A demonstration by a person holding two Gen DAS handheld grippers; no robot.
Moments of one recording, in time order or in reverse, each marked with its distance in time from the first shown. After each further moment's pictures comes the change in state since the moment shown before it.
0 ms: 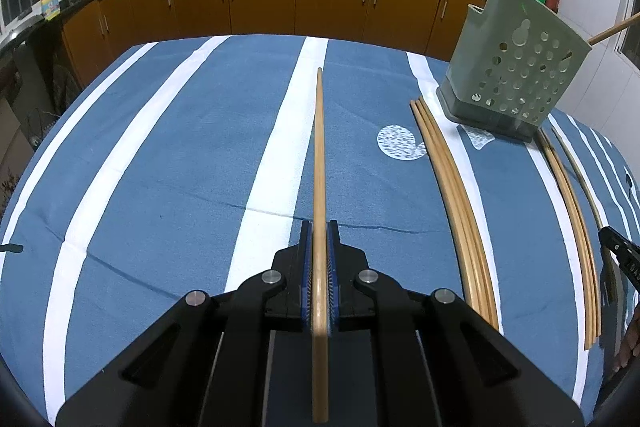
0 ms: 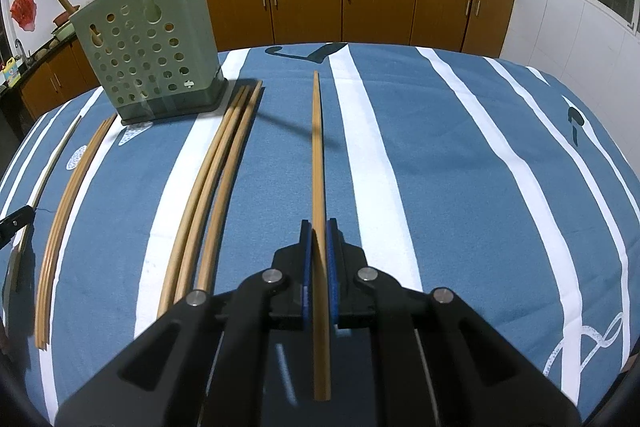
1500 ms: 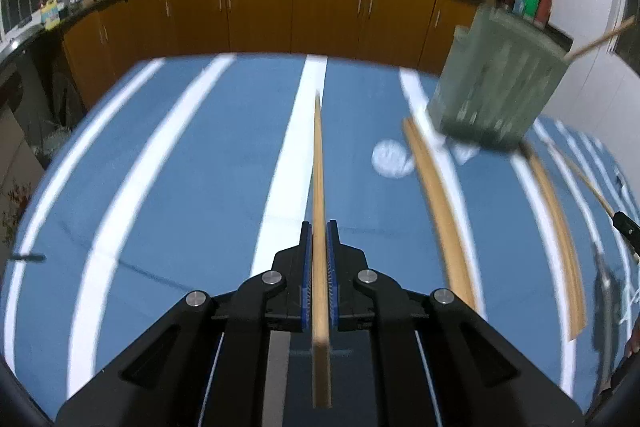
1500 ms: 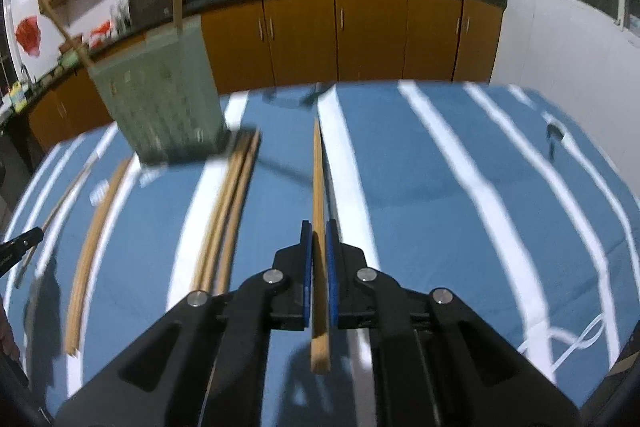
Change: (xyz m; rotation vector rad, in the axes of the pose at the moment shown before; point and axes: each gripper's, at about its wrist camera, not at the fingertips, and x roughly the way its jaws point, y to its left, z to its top) left arm -0.039 0.005 0.011 0.015 -0.061 -0.017; right arm -0.052 -0.019 0.015 0.043 -0.128 0.017
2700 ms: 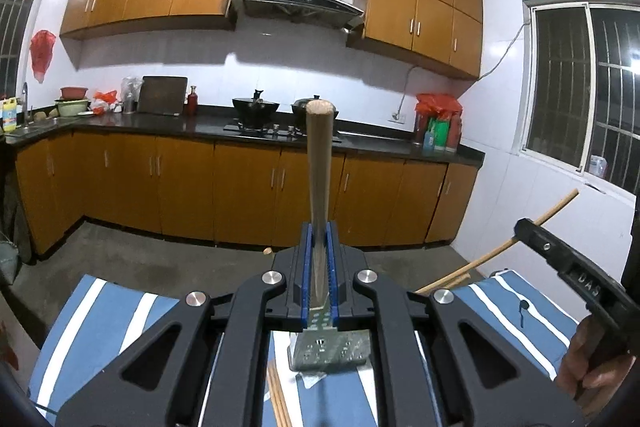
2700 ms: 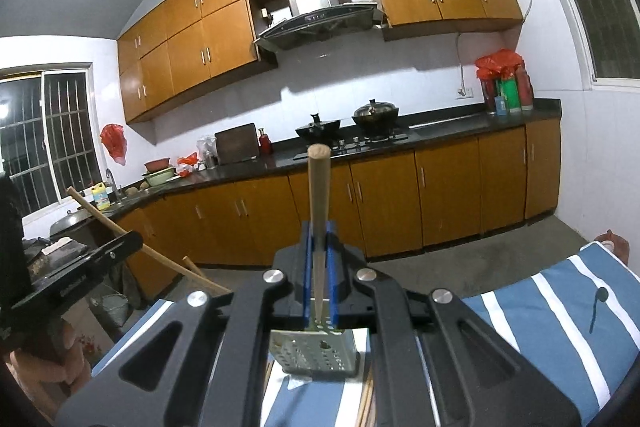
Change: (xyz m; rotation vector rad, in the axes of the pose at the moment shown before) left arm -0.142 -0.092 0.149 0.069 -0.523 -0.254; right arm -0.124 0.047 0.160 0.013 -0.480 0.316
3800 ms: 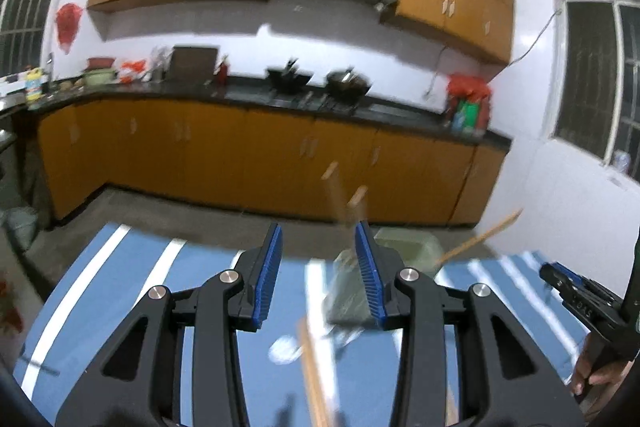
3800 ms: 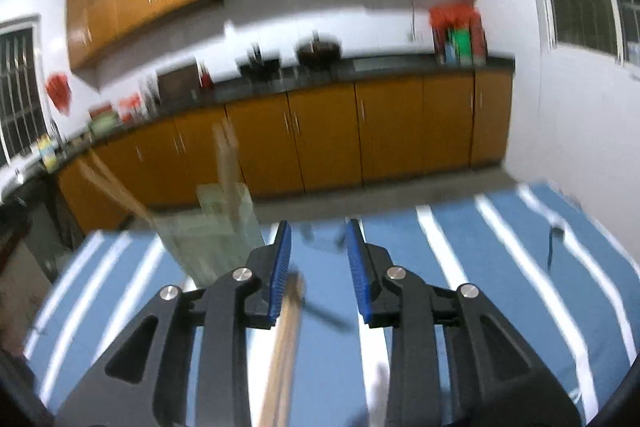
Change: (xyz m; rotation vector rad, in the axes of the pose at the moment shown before) left arm -0.010 0.046 -0.073 -0.046 0.116 0.118; right arm 0.011 -0.060 -0.107 -0.007 0.272 -0.228
